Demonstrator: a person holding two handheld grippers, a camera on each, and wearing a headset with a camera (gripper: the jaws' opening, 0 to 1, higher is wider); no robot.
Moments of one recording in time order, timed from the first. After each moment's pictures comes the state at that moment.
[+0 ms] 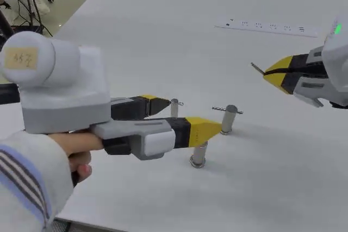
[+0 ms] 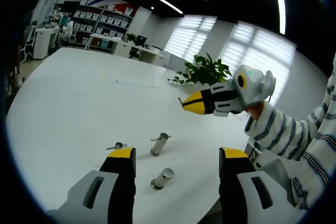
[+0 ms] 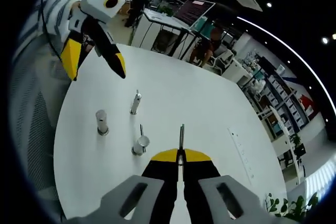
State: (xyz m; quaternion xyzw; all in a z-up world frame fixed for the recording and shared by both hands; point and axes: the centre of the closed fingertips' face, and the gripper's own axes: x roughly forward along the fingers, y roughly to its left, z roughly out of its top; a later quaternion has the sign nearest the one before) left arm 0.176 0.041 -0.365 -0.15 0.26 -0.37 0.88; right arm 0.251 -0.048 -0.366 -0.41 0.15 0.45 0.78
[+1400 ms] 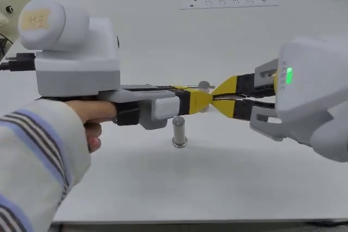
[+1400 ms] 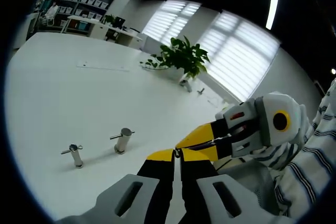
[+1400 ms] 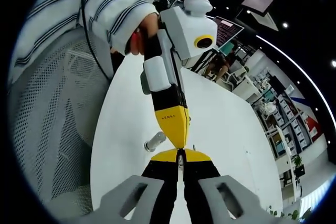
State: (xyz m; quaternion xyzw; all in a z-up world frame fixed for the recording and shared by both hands) left arm 0.159 -0.019 -0.366 -0.16 0.31 -0.47 0.81; right arm 0.157 -0.015 -0.372 -0.43 0.11 0.50 0.74
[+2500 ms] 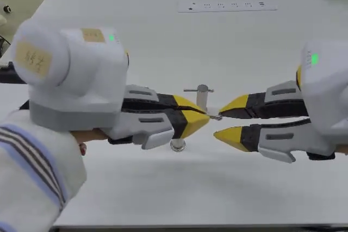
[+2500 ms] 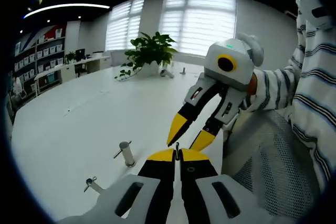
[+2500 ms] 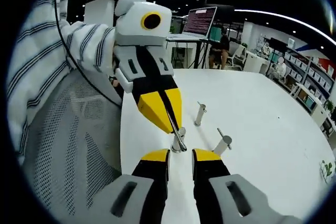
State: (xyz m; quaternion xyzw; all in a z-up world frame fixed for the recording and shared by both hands) left arm 0.137 -0.018 -0.372 0.09 0.20 -0.57 0.79; right arm 0.145 -0.026 -0.398 -0.22 0.22 0.54 0.78
